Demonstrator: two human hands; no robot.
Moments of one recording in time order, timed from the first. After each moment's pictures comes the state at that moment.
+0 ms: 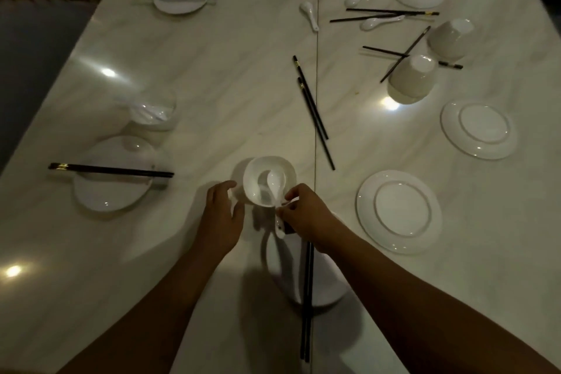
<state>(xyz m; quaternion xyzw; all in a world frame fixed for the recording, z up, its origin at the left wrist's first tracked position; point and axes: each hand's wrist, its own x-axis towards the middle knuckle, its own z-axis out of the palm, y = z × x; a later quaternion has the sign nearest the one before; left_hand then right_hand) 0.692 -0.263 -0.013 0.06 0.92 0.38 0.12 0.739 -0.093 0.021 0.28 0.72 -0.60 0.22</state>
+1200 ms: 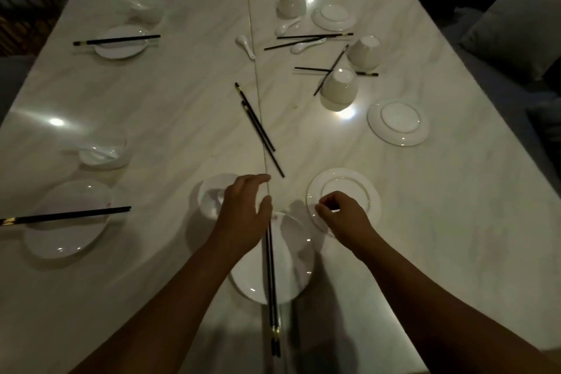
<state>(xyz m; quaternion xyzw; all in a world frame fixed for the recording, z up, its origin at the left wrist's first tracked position) 0.727 -0.167 0.064 0.28 0.87 0.38 0.13 0.831 0.010 0.040 0.37 0.79 -0.48 0.03</state>
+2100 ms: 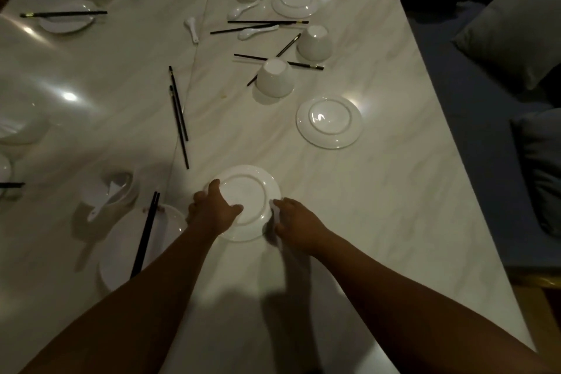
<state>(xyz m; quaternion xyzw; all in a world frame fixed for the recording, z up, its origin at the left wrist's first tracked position) 0.794 0.021 -0.024 -0.04 0.94 0.19 0.27 0.904 0.185 0.014 0.14 0.88 -0.40 0.22</state>
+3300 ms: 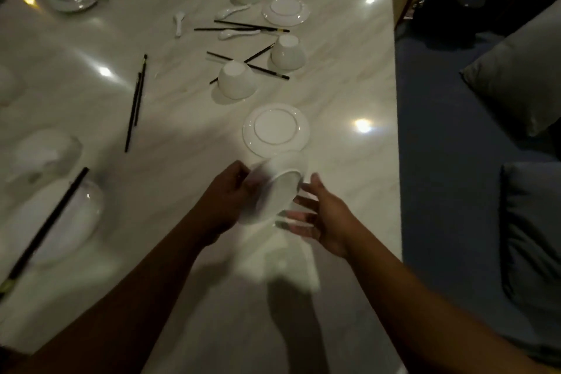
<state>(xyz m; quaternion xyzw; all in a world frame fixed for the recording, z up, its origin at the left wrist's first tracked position) 0.903 0.238 0.083 0.02 0.82 0.53 0.21 0.956 0.417 0.039 0.32 0.46 -0.80 0.21</state>
